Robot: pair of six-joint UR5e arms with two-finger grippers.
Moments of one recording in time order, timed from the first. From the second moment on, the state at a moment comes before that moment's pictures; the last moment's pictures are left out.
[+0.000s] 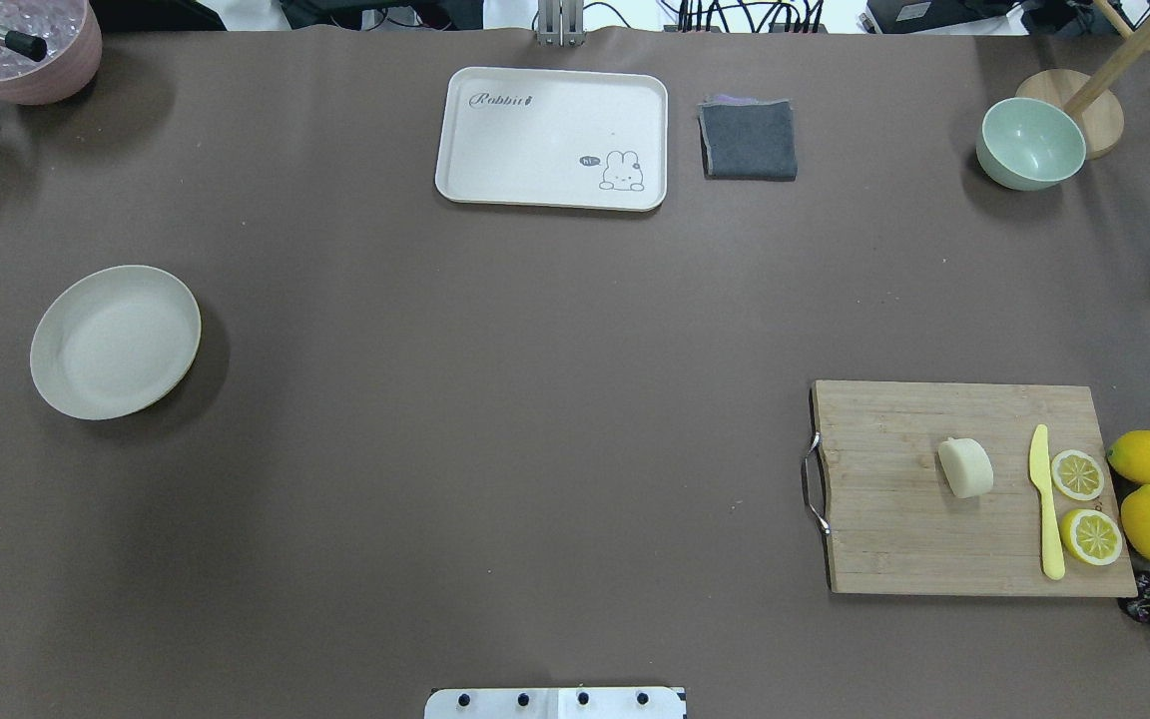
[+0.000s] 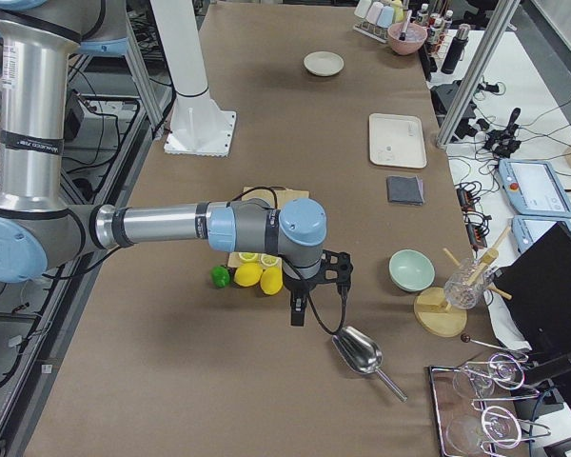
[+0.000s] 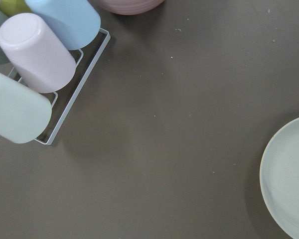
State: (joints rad) left arm -1.42 -1.57 -1.70 -1.88 -2.29 -0.17; right arm 1.60 -1.72 1.83 -1.68 2.29 0.01
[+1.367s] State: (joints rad) left arm -1.09 -1.61 -1.38 -2.53 -2.19 -0.70; right arm 1.59 -1.70 1.84 -1.66 2.30 0.01
